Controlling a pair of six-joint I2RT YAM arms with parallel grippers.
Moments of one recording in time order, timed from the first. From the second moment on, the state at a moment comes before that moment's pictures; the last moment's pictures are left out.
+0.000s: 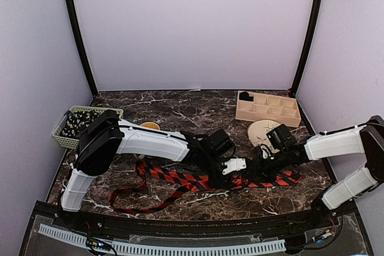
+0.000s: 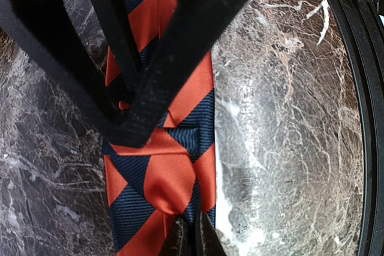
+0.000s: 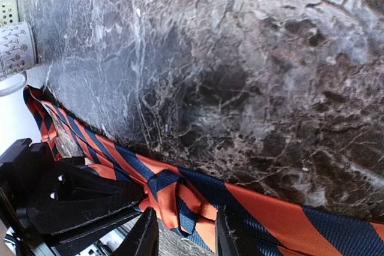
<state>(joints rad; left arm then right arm) -1.14 2.26 1.67 -0.43 0.31 0.35 0.54 1.40 0.52 -0.22 -0.53 0.83</state>
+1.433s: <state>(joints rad) -1.00 2.03 1.42 -0.33 0.39 0.12 0.48 1.24 0.48 -0.29 -0.47 0.86</state>
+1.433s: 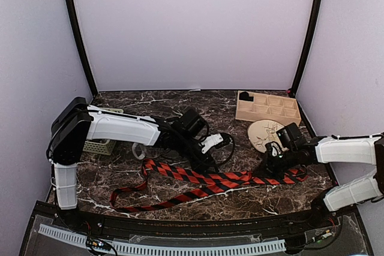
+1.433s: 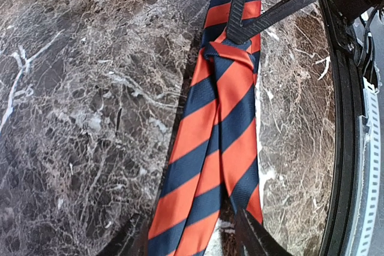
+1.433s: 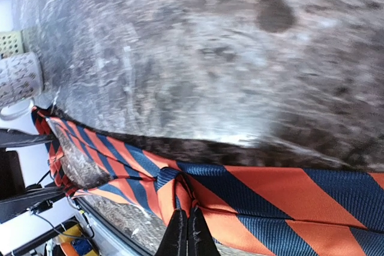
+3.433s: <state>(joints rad) -0.91 2.13 1.48 -0.52 0.41 -0.06 -0.01 1.35 0.66 -0.87 -0.07 0.79</state>
